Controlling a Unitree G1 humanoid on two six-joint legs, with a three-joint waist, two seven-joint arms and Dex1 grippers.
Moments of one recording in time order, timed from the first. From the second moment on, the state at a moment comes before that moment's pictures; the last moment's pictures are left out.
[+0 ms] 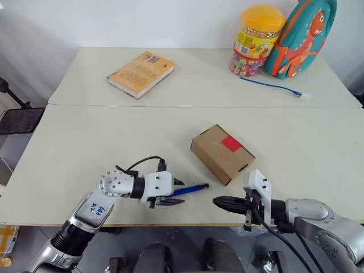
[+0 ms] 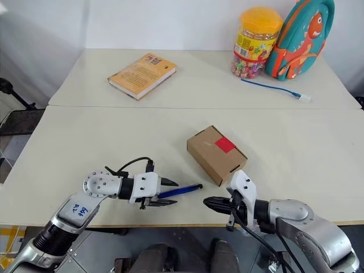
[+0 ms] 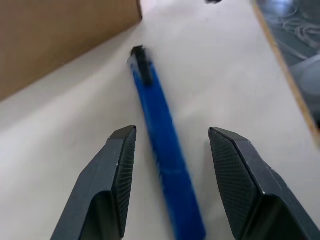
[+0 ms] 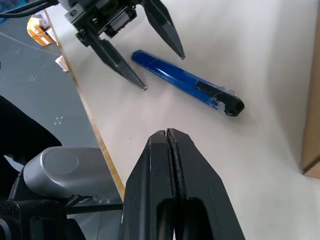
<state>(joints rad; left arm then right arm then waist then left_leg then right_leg) -0.27 0.63 -0.33 -0.26 -0.07 0.20 -1.02 0.06 -0.78 0.02 -0.65 0.72 0.74 0.73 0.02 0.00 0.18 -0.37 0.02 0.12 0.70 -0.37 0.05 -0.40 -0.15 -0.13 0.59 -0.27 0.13</state>
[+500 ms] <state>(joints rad) -0.31 0.63 -0.36 -0.33 -0.08 0.42 -1.00 0.11 -0.78 -0.05 -0.65 0.73 0.74 0.74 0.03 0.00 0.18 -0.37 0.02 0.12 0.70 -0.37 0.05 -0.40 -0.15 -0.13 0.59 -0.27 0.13</state>
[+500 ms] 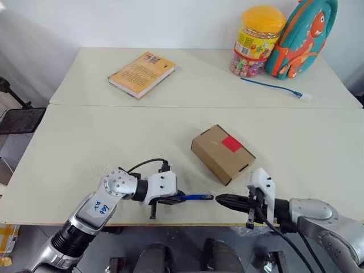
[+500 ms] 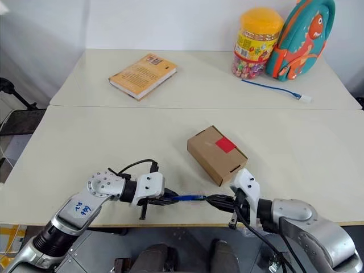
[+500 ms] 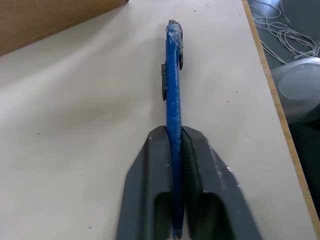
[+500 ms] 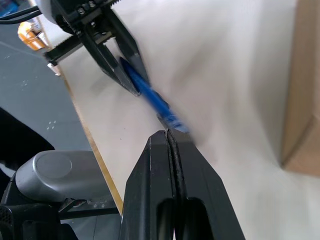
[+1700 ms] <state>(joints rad) -0.23 0.65 -0.22 -0.10 -0.16 0.02 -1.03 0.13 -0.76 -0.08 -0.66 0.73 0.71 0.76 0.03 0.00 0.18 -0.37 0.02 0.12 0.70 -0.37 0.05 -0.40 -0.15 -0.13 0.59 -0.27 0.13</state>
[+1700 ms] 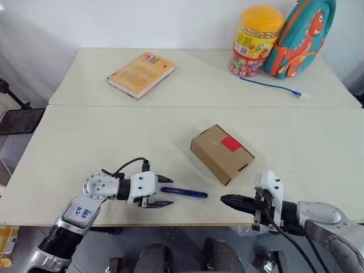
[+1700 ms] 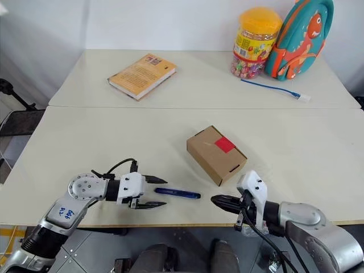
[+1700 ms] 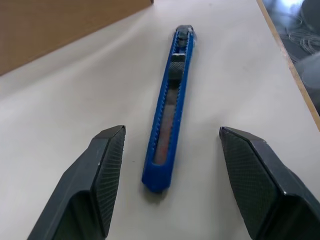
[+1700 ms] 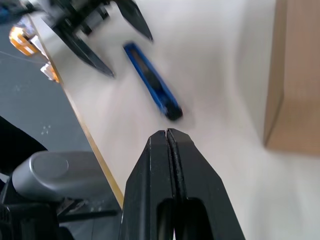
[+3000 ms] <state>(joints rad) -0.31 0.60 -0.28 -0.03 -0.12 -0.06 -1.13 -0.05 -0.66 0.20 -0.52 0.42 0.57 0.80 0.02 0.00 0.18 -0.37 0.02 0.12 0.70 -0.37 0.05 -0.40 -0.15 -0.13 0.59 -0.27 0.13</state>
